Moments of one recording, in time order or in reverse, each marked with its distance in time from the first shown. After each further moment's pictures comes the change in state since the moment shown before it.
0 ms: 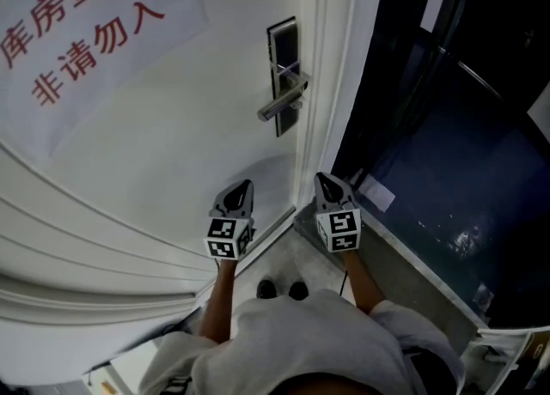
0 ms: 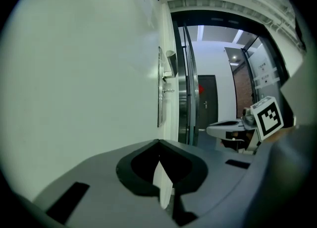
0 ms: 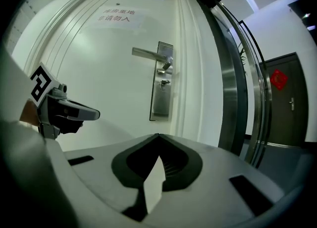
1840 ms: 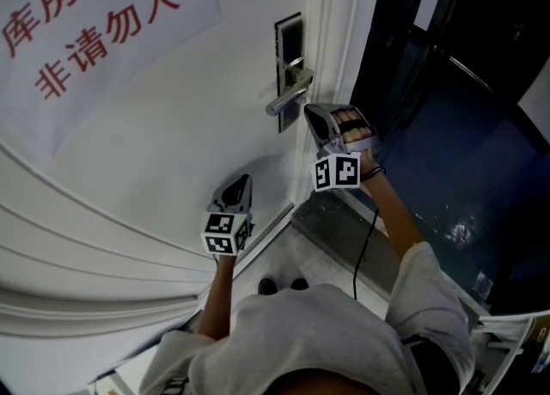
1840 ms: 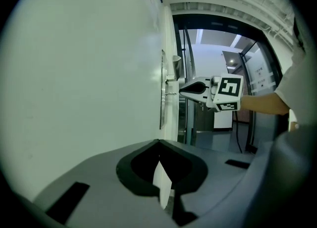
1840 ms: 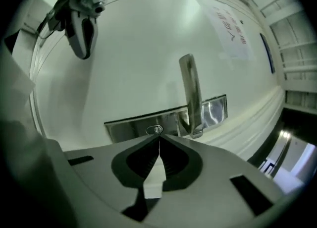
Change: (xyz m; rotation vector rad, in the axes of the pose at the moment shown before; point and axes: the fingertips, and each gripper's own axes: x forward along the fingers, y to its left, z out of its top) left arm -0.008 0.018 0.003 -0.016 -0.011 -0.045; right arm 0.078 -0.002 0.133 -1.254 -0.075 -0.105
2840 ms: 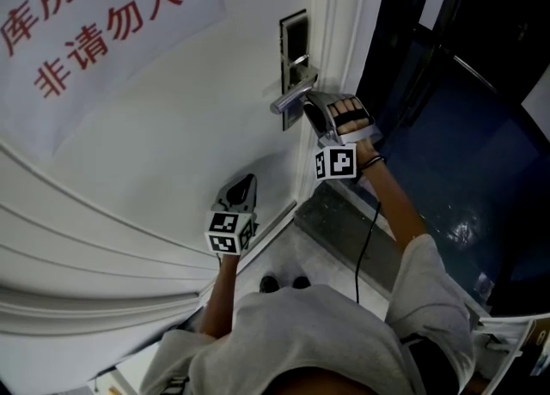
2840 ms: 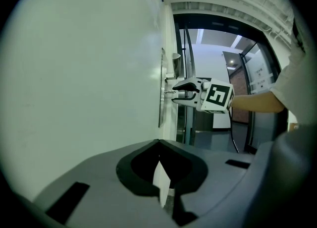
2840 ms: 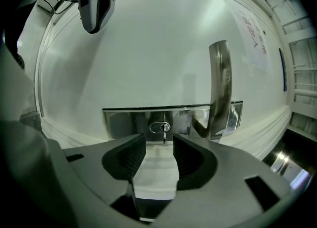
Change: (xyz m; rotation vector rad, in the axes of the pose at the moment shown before) left arm 0.002 -0.003 -0.006 -0.011 0.009 -0.010; right arm 0.030 0.016 -0.010 -0.188 0.025 0.006
